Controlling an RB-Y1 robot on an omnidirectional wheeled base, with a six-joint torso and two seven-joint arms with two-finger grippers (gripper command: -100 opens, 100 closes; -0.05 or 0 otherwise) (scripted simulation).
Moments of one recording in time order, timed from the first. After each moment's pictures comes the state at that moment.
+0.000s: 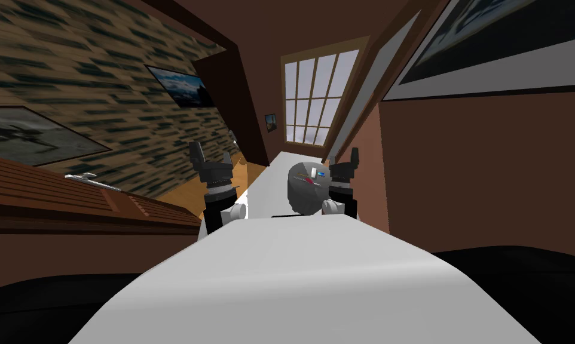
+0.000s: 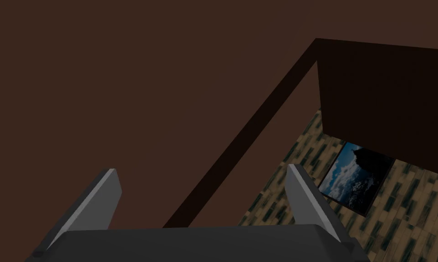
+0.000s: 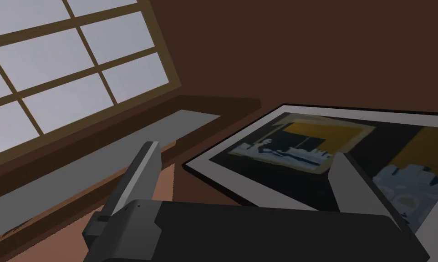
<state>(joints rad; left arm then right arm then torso) 0.46 -0.03 0.02 -2.39 -0.07 -0.43 0.14 0.45 0.03 0.05 -2.26 -0.11 -0.45 -0.06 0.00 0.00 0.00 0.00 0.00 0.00</state>
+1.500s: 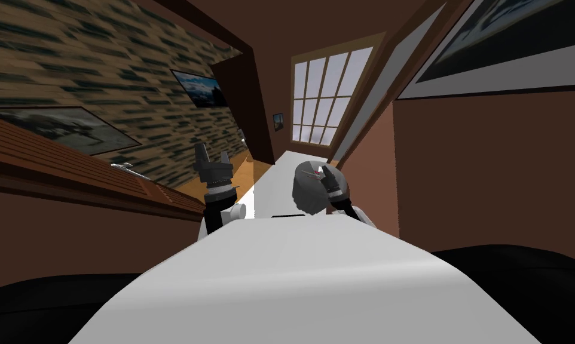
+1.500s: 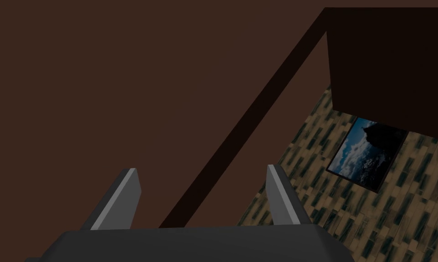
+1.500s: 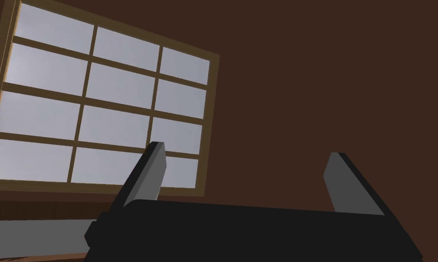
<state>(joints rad) 0.46 -0.03 0.02 -2.39 -0.07 -0.43 0.14 0.51 -0.38 0.11 -2.09 0.08 -0.42 -0.06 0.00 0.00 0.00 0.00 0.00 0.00</state>
